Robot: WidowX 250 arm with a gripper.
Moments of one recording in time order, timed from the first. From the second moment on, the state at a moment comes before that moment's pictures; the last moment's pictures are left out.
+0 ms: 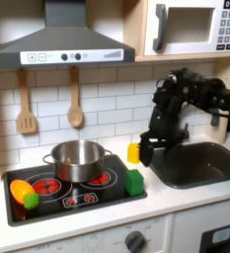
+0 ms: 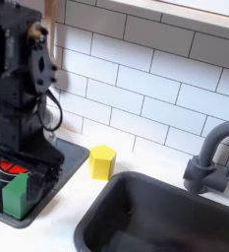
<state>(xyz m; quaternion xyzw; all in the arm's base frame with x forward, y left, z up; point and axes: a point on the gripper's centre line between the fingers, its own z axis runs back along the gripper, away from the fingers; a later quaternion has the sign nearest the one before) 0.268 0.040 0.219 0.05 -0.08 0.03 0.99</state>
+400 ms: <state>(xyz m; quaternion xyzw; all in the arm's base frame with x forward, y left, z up) 0.286 0.060 0.212 0.06 -0.07 0.04 0.99</state>
